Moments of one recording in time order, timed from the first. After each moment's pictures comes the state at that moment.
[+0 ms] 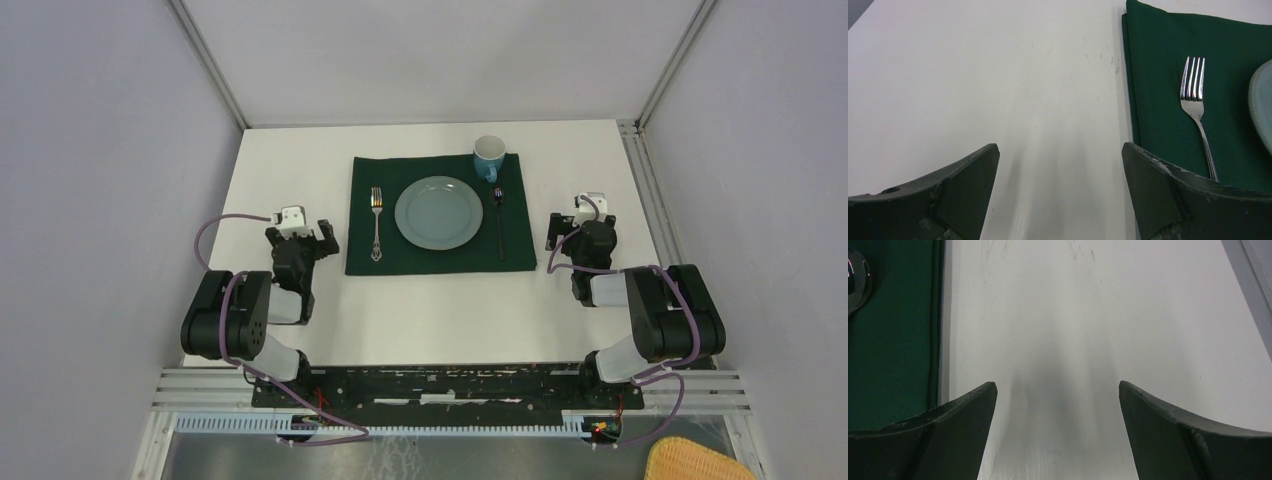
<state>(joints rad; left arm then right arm) -0.02 1.52 0.21 1.15 -0.12 -0.08 0.06 1.52 0.35 0.80 0.18 0.00</state>
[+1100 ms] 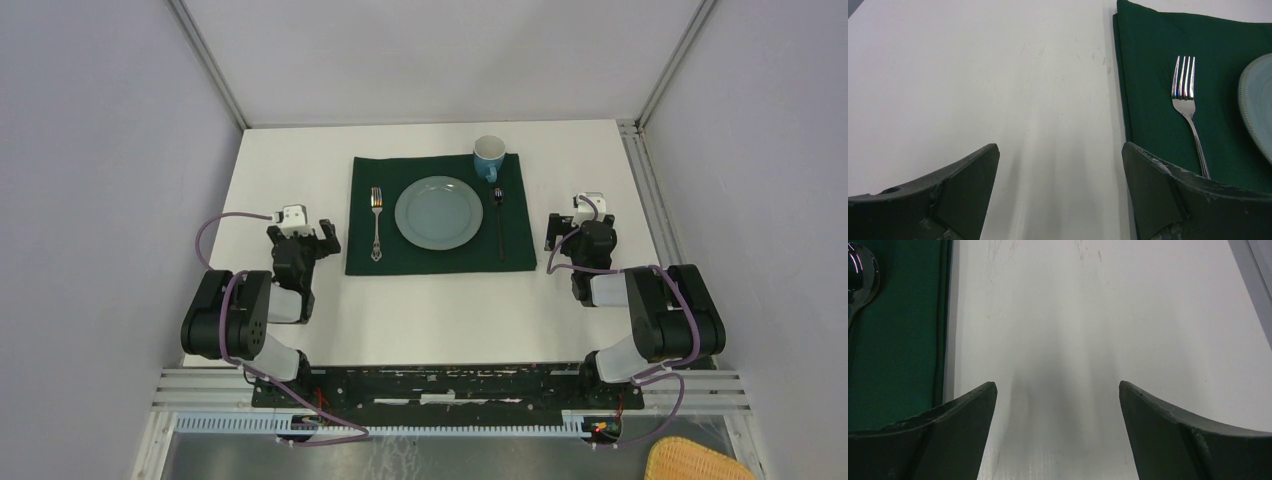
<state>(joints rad) -0.02 1.52 0.22 1.15 -0.09 -0.08 0.06 1.52 0.35 0.80 0.16 -0.01</state>
